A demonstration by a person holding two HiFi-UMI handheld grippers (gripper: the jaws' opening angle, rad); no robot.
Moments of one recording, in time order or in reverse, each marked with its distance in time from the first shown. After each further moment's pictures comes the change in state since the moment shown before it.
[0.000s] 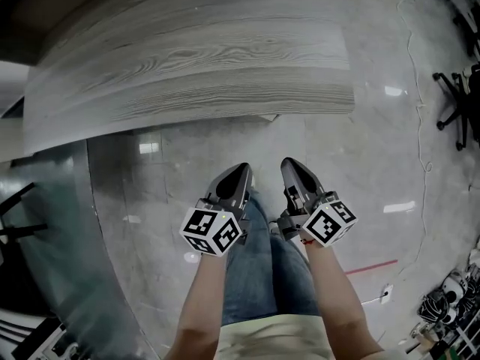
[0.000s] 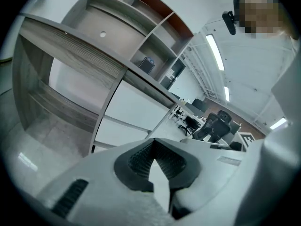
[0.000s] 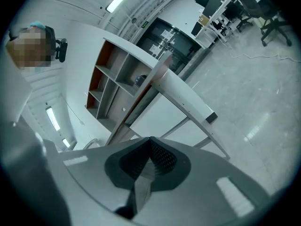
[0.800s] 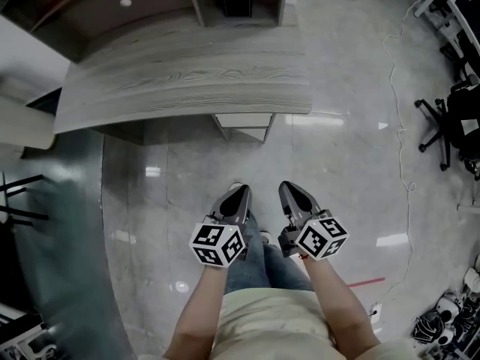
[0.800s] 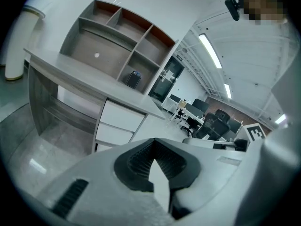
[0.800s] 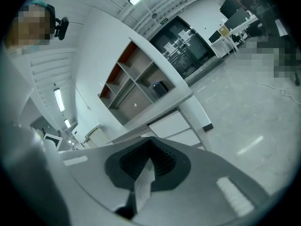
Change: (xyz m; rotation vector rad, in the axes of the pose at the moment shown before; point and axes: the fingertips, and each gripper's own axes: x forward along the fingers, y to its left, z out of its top) left arm -0.108 -0.135 0.013 0.047 -0.037 0.077; right arm -0.133 0.106 0.031 -0.197 0.089 -0.016
